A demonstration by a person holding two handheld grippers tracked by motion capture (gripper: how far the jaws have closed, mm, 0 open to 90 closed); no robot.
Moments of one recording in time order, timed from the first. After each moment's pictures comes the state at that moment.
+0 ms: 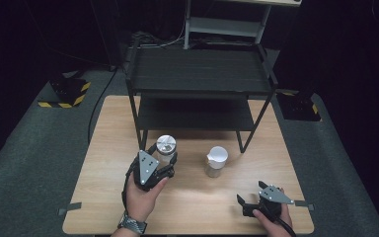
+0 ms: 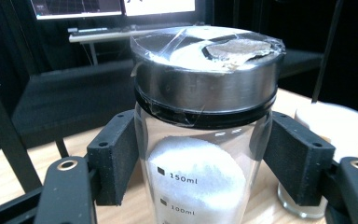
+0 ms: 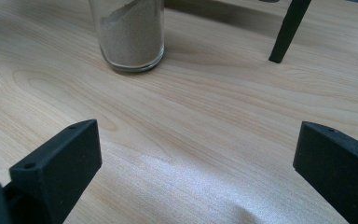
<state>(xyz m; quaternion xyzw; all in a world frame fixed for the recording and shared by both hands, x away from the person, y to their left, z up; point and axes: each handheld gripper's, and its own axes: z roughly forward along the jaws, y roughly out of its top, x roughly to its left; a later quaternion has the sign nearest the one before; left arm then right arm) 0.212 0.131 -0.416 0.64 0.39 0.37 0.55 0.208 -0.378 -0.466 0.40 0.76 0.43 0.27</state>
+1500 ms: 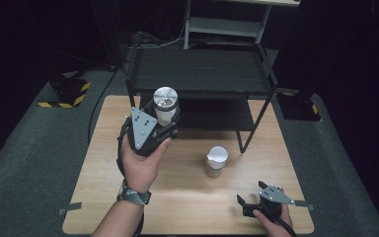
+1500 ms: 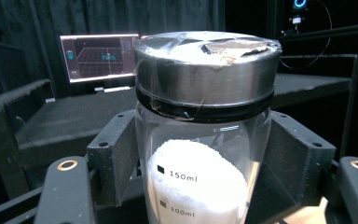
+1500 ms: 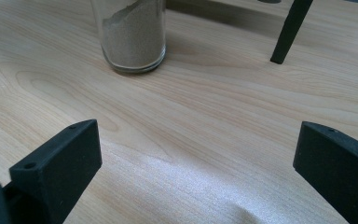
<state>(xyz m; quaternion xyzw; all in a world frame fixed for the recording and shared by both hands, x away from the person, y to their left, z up) 0.229 0.118 -0.304 0.58 0.37 0.44 0.58 0.209 -0.380 -0.467 0.40 0.76 0.44 0.27</state>
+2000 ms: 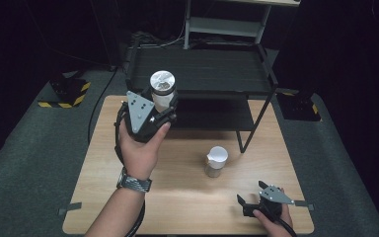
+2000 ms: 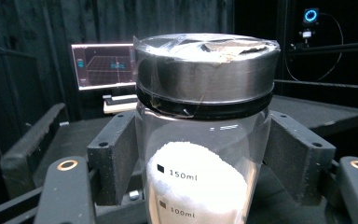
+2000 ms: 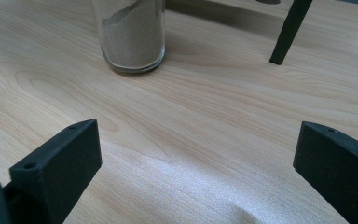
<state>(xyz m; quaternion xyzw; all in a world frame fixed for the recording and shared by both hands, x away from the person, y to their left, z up) 0.243 0.118 -0.282 0.56 0.38 0.45 0.59 0.209 -0.381 -0.467 0.40 0.76 0.44 0.27</state>
